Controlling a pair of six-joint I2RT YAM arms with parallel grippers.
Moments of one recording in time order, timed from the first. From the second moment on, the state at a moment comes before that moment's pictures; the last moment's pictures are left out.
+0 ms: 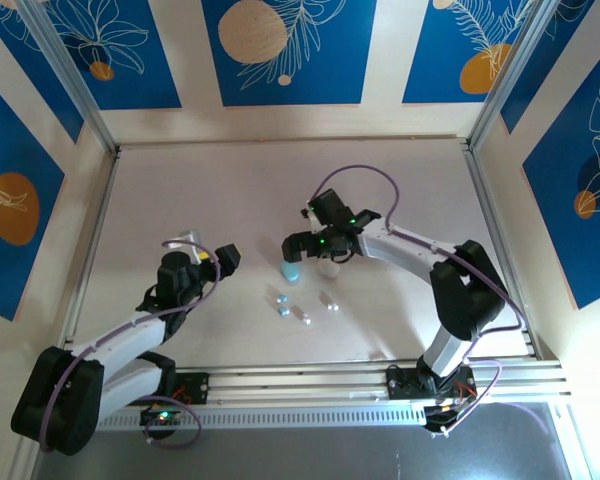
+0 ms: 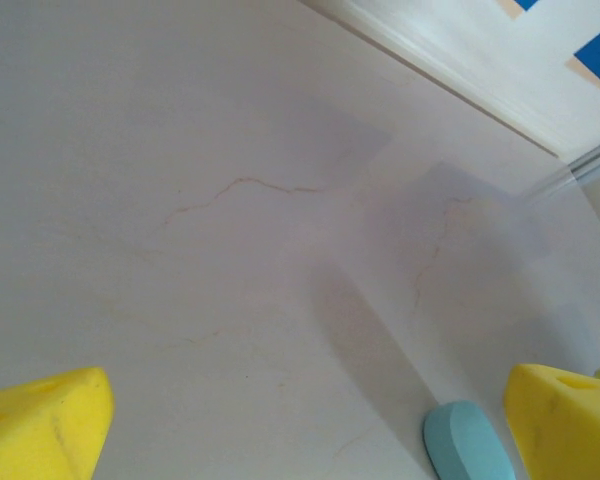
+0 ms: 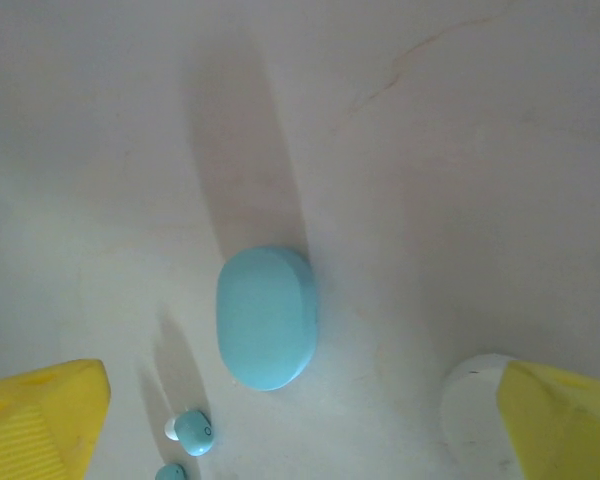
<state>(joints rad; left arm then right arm) -0.33 1.04 0.24 0.42 0.04 -0.63 0.68 1.70 1.18 -0.54 -0.17 0.42</state>
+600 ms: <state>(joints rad) -0.33 1.01 0.24 0.39 0.02 -0.63 0.81 1.96 1.44 -0.78 -0.04 0.38</state>
